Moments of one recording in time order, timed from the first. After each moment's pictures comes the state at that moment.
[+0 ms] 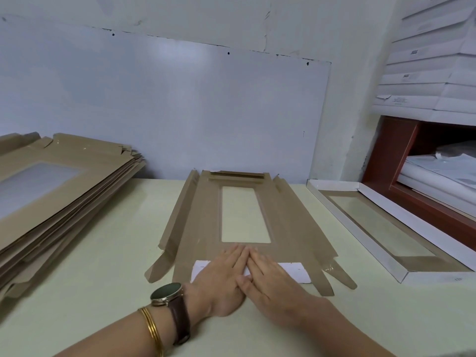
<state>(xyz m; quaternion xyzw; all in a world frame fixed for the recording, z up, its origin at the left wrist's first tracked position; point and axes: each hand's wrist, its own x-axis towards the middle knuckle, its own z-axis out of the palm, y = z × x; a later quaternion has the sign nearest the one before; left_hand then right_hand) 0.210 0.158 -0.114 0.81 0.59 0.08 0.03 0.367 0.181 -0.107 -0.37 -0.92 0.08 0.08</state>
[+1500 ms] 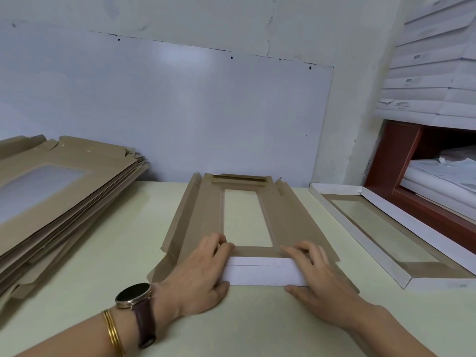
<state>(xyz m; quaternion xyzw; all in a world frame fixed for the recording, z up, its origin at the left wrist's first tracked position) 0.169 0.129 -0.081 0.82 0.53 0.21 -0.04 0.449 0.199 -0.093 -0.40 -0.90 0.02 0.19</state>
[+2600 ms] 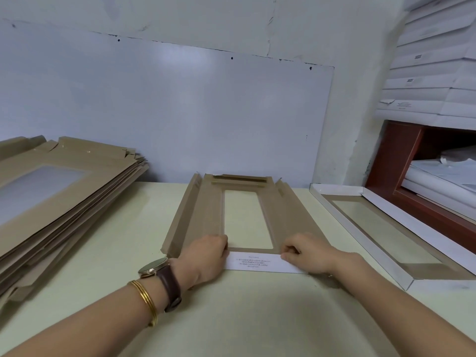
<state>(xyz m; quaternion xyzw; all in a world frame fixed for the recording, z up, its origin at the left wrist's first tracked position) 0.174 0.180 -0.068 0.73 0.68 0.11 0.04 0.418 0.260 -0.046 -0.44 -0.89 0.13 0.03</state>
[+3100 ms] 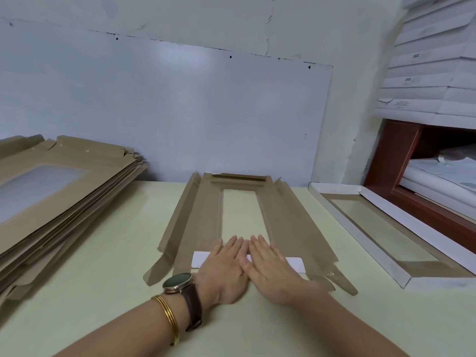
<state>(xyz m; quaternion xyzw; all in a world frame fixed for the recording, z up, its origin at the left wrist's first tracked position) 0.213 0.180 -0.107 0.77 0.63 0.04 0.00 0.358 0.218 -0.104 -0.45 -0.89 0.10 0.04</state>
